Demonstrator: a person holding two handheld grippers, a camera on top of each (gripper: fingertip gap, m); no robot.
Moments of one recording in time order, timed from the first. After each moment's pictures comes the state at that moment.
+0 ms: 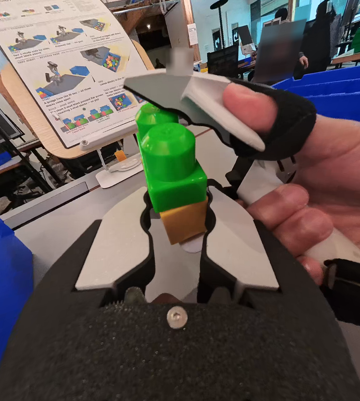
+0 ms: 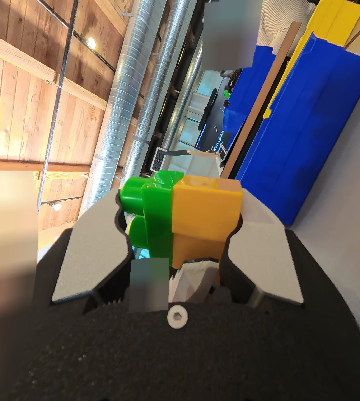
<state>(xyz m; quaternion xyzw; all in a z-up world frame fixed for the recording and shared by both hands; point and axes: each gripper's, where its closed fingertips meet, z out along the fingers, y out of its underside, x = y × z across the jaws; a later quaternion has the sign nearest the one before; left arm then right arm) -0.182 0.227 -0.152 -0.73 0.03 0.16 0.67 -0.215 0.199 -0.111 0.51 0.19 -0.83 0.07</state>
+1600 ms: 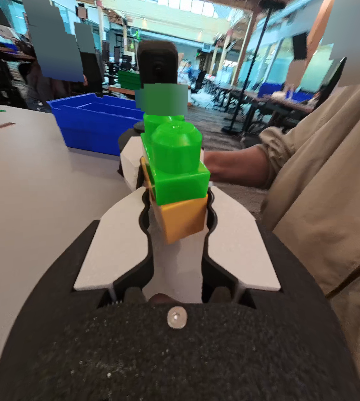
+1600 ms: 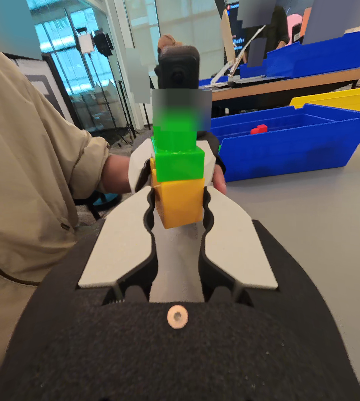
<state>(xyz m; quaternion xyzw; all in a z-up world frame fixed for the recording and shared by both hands) -0.103 0.193 -0.145 -0.70 0.23 -0.32 0.60 -0.121 0.194 -0.144 0.28 0.65 -0.68 -0.18</state>
